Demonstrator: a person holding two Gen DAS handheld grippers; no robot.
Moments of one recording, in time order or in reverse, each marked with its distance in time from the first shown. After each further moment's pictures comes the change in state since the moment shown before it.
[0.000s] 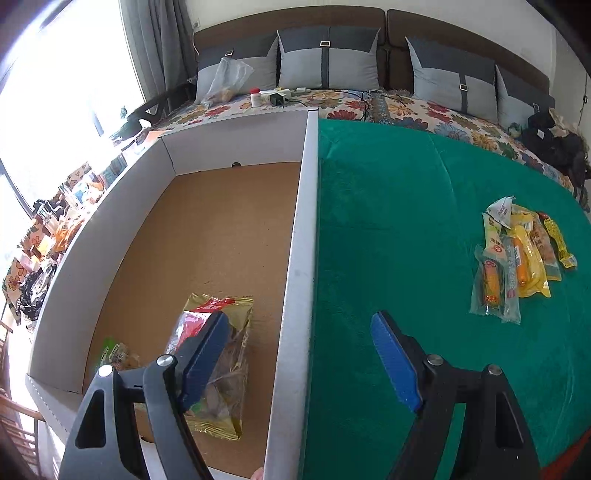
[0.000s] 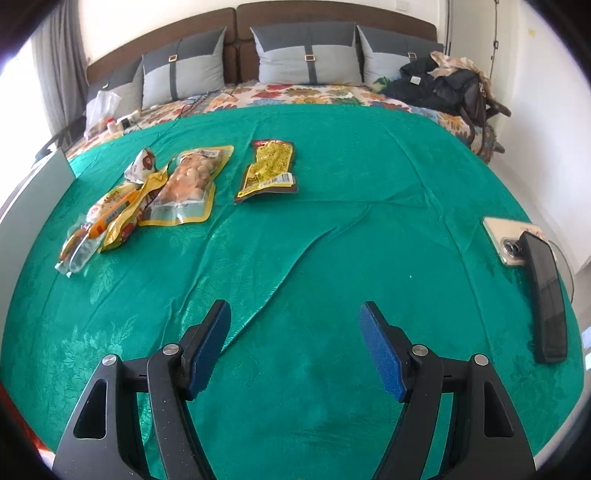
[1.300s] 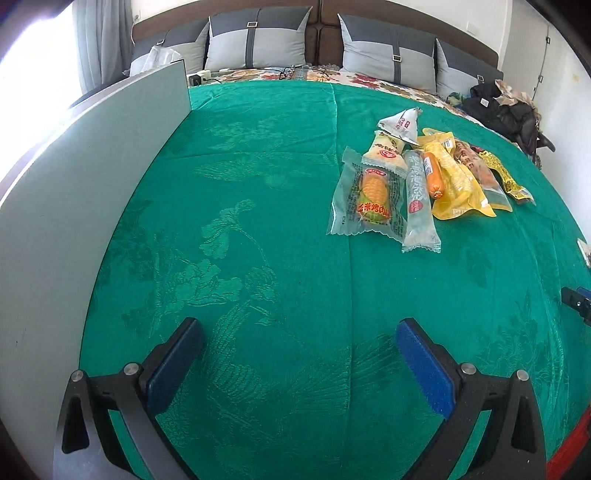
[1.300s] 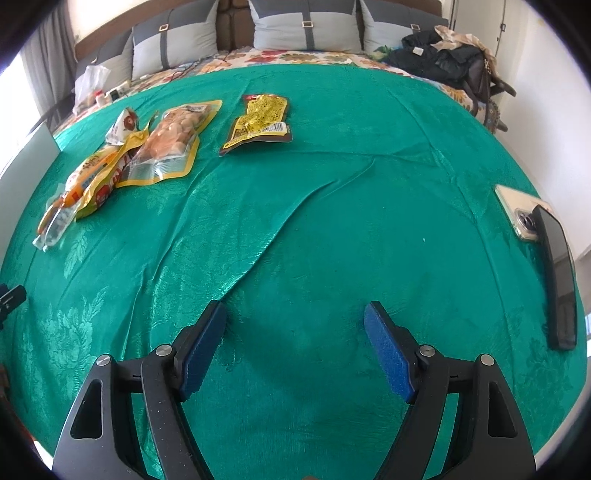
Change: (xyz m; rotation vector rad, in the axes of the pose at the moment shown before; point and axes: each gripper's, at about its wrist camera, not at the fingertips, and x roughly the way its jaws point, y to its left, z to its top) left arm 0.055 -0.137 -0.079 0.077 0.069 -0.258; right arm 0.020 -0.001 -0.015 -0.011 0.113 -0.020
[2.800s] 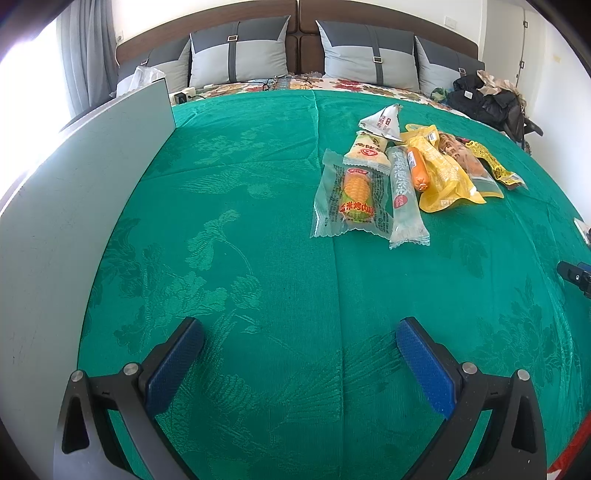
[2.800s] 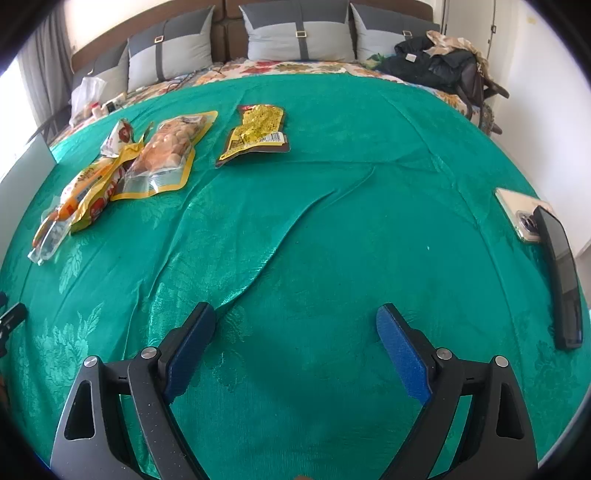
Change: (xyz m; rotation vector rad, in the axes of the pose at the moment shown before) left arm -0.003 -0.010 -0.001 0.071 -0.047 0.001; right arm 0.005 0.005 0.001 0.025 -0.054 -0.009
